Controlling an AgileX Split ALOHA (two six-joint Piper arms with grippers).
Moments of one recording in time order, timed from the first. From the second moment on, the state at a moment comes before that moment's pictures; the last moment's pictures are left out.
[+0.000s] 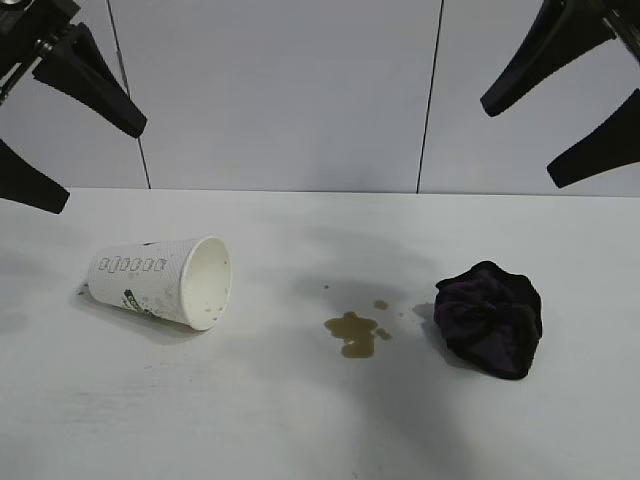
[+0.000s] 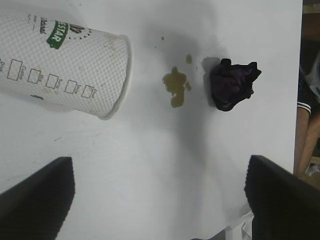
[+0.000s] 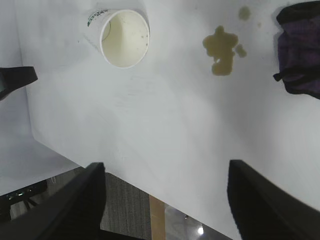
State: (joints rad) left arm -0.04 1.65 -1.11 -0.89 0.99 0.45; right arm -0.01 1.47 -1.08 0.77 1.10 -0.26
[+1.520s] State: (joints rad) left arm -0.13 1.65 -1.44 -0.86 1.05 0.99; right arm -0.01 1.47 -1.08 0.77 1.11 -0.26
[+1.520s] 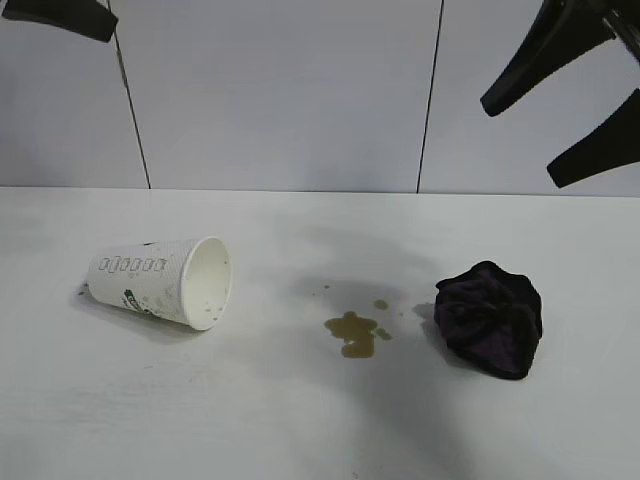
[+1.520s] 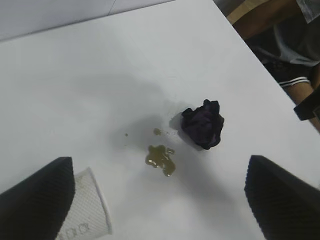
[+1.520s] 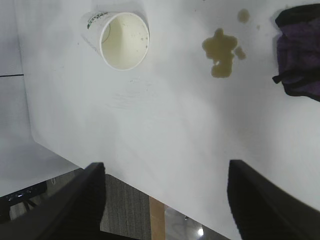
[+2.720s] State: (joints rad) left arm -0.60 1.90 -1.45 0.15 0.89 1.22; right arm -0.01 1.47 -1.08 0.77 1.12 -0.26
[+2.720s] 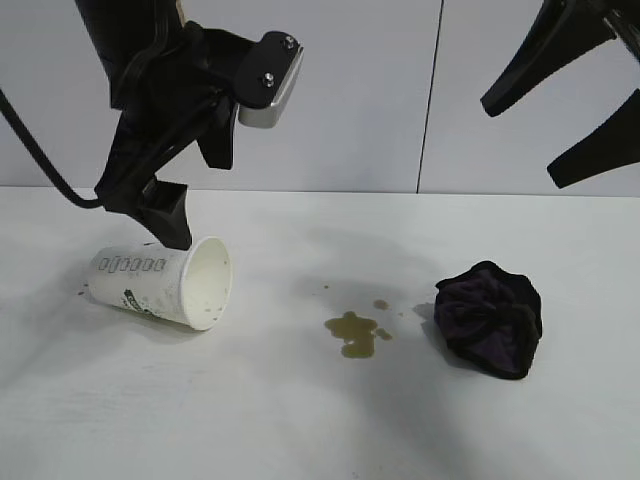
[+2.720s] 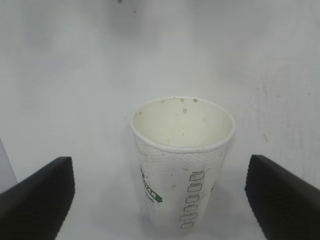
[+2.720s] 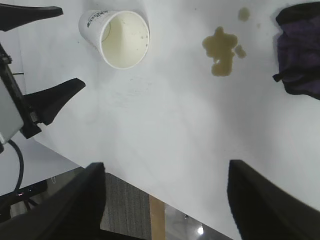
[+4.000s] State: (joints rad) left arm -0.53 1.95 -1.30 0.19 0.67 1.28; right arm -0.01 1.47 -1.08 0.77 1.10 -0.26
